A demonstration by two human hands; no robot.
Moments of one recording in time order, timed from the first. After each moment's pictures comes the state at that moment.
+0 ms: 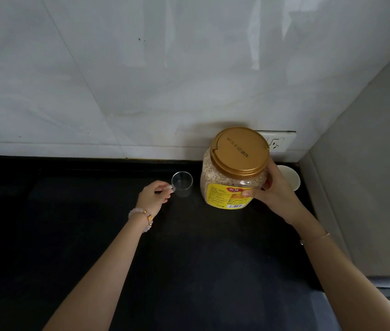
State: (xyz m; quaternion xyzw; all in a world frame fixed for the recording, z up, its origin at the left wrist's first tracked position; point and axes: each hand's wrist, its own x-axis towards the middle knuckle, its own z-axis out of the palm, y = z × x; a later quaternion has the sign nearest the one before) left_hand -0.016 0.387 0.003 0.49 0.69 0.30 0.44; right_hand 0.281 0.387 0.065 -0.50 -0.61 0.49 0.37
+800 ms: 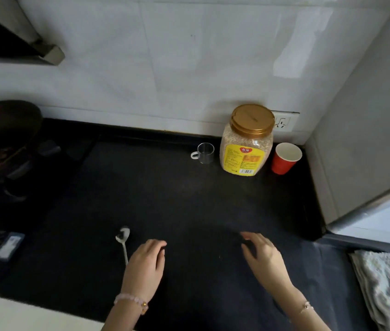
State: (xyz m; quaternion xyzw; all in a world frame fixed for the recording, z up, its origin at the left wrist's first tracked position) left_hand -0.012 0.075 0.021 0.61 0.75 0.18 0.16; right_hand 0.254 0.139 0.004 -0.63 -0.71 0.25 0.19
